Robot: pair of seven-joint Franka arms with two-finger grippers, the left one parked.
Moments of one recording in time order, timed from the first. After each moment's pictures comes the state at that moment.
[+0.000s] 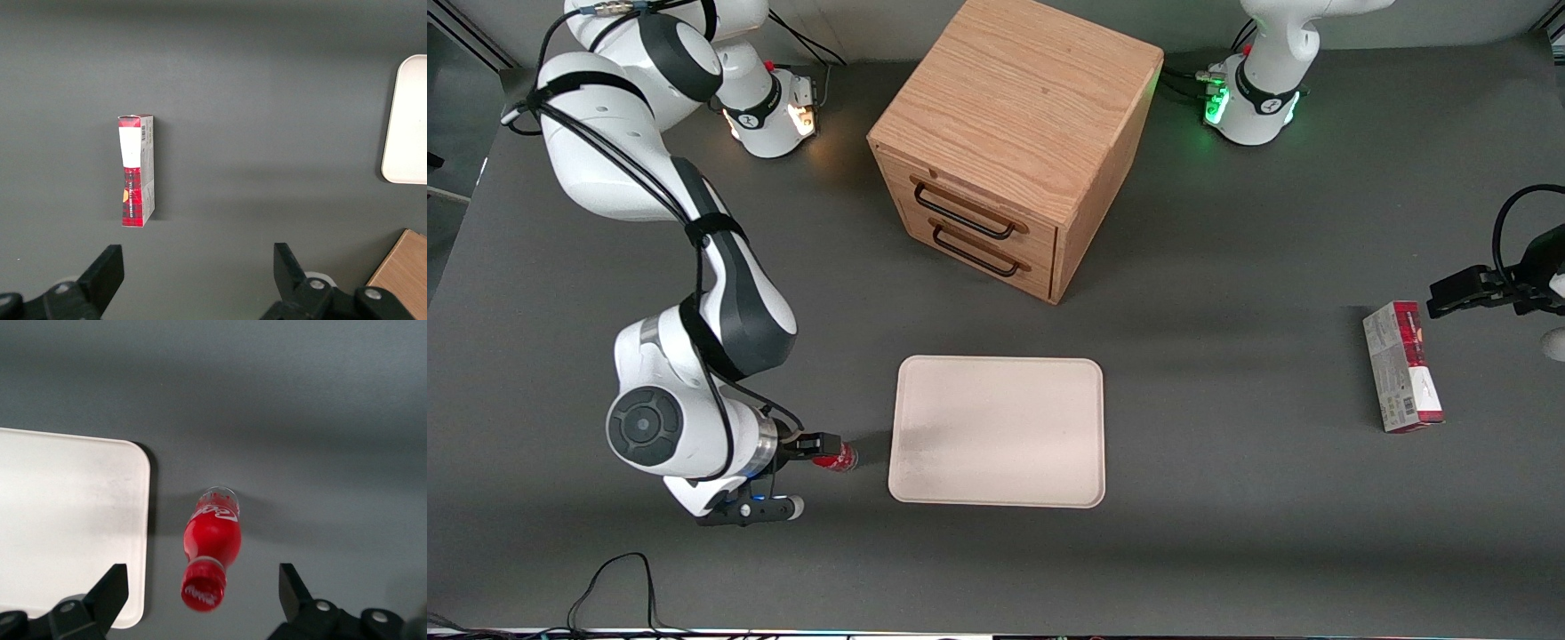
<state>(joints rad) 0.09 0.96 0.37 -0.85 -0.27 1.72 0.32</state>
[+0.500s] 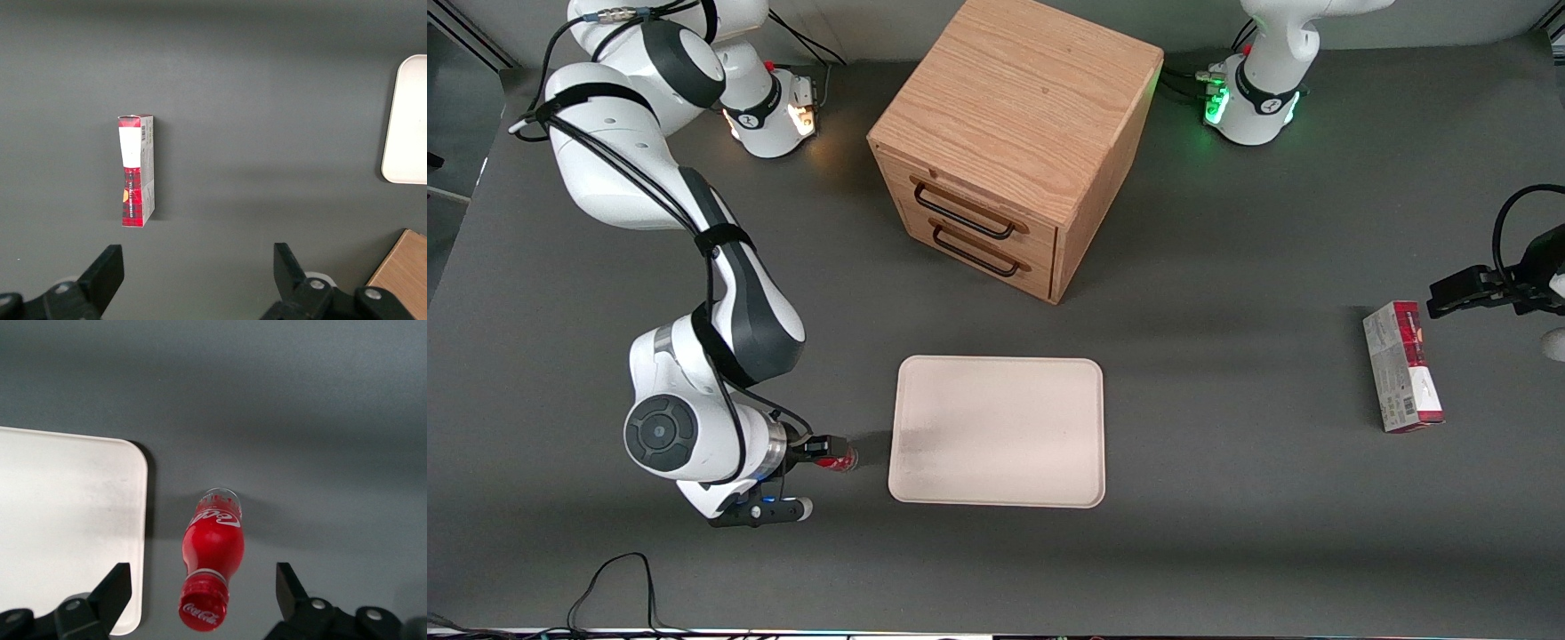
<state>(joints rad) 0.09 0.97 0.37 -0.87 -0.27 1.74 0.32</state>
